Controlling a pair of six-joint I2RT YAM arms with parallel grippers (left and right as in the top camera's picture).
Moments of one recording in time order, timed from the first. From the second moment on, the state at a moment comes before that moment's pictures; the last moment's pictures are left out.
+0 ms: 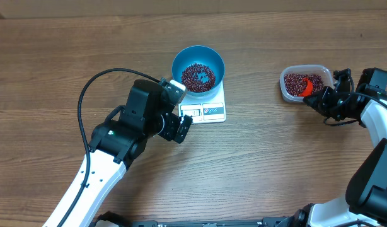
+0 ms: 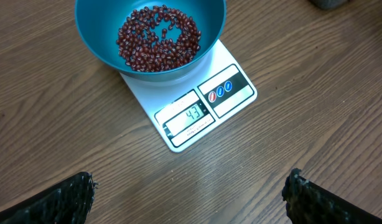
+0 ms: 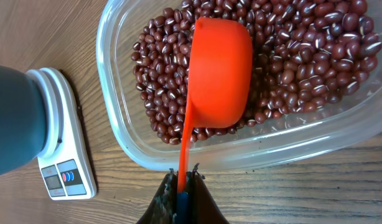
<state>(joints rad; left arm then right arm) -0.43 1.22 1.04 -0.68 0.12 0.06 -0.42 1.73 1.10 -0.63 -0.62 0.04</state>
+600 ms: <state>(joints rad) -0.43 1.22 1.04 -0.68 0.12 0.06 -0.43 1.73 1.10 -0.63 -0.65 0.04</state>
